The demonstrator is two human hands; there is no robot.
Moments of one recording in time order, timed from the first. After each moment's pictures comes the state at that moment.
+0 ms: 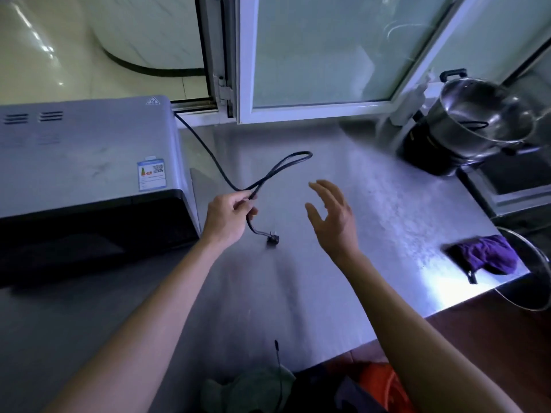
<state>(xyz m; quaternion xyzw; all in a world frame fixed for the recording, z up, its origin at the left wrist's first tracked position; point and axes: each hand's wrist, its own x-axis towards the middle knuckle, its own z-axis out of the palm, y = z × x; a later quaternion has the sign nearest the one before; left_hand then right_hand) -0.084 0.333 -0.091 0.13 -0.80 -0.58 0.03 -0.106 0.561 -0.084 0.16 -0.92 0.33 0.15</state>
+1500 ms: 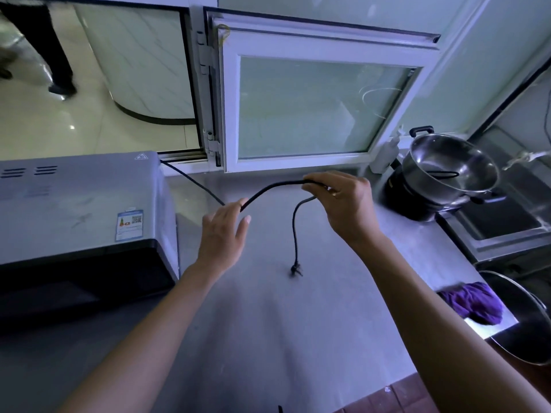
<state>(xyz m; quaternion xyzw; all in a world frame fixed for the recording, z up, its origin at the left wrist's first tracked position) -0.135 0.365 -0.068 -0.01 -0.93 -0.29 0.22 -0.179 0.592 0.059 0.26 -0.85 0.38 0.24</state>
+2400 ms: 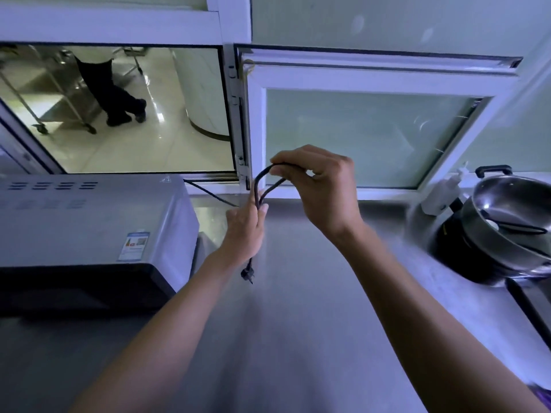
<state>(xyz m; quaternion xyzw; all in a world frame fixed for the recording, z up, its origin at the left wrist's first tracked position) -0.228 0.402 -0.025 0.08 -0.90 -0.35 0.24 -0.263 0.554 0.113 0.42 -0.72 0.51 0.21</state>
